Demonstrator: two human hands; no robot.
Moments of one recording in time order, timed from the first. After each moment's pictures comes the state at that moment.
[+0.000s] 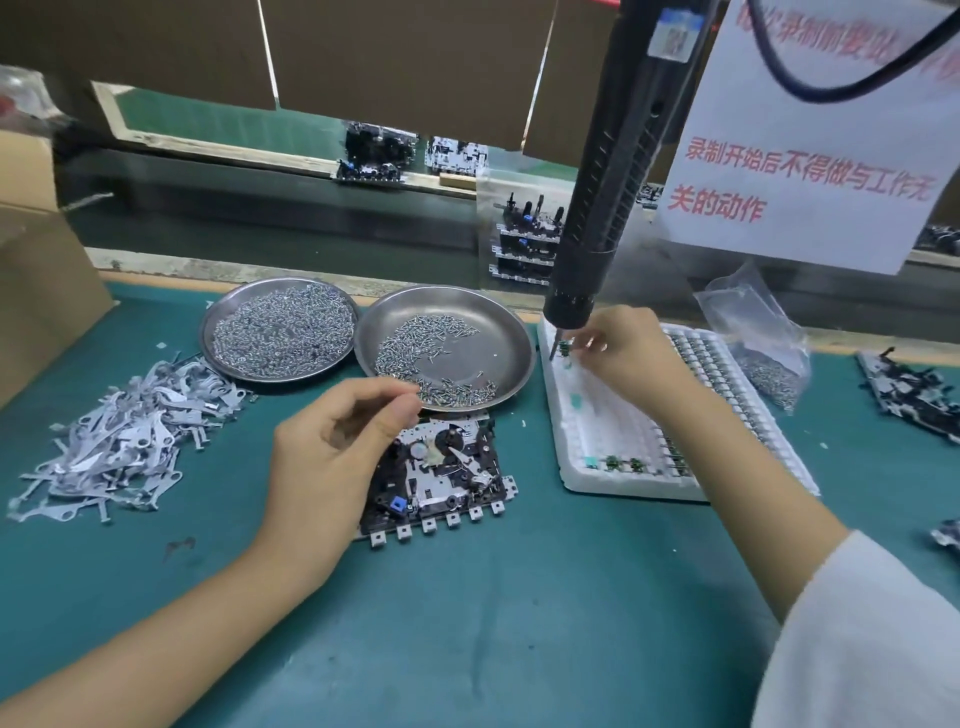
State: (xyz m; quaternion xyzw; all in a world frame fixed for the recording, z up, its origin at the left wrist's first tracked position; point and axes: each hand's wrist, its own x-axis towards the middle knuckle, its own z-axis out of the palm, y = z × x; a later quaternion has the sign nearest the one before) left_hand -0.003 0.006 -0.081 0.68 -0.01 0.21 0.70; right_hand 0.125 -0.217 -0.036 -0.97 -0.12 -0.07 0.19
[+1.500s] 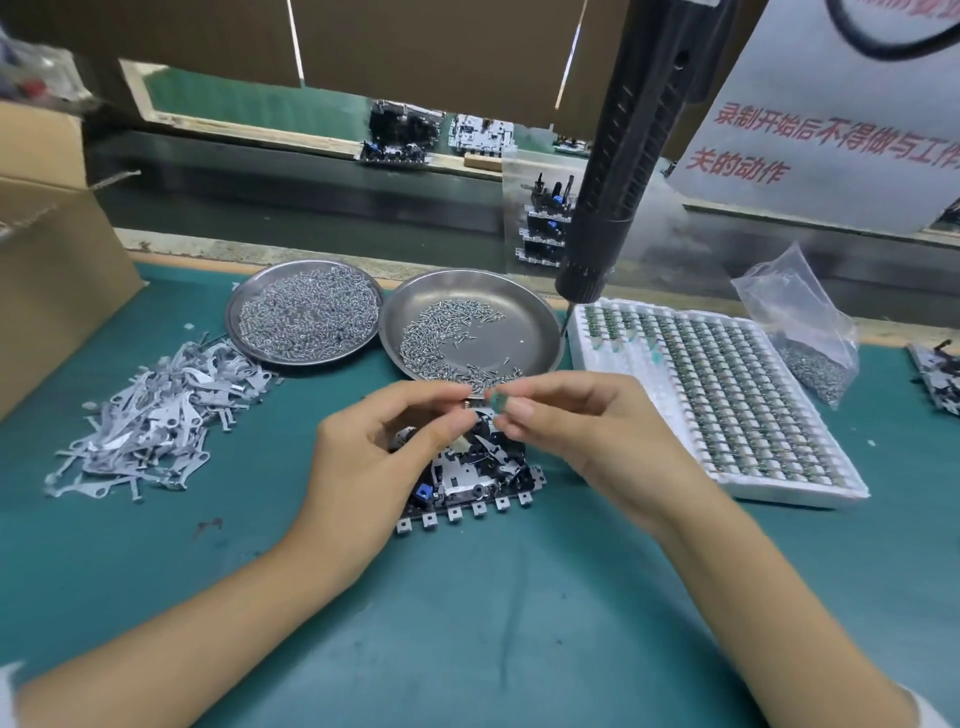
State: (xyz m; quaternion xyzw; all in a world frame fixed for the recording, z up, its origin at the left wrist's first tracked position) left_hand -0.008 0.001 -0.083 0.69 -0.04 0.18 0.70; right_hand 0.033 -0.170 -0.050 -0.66 -0.12 0.17 0.72
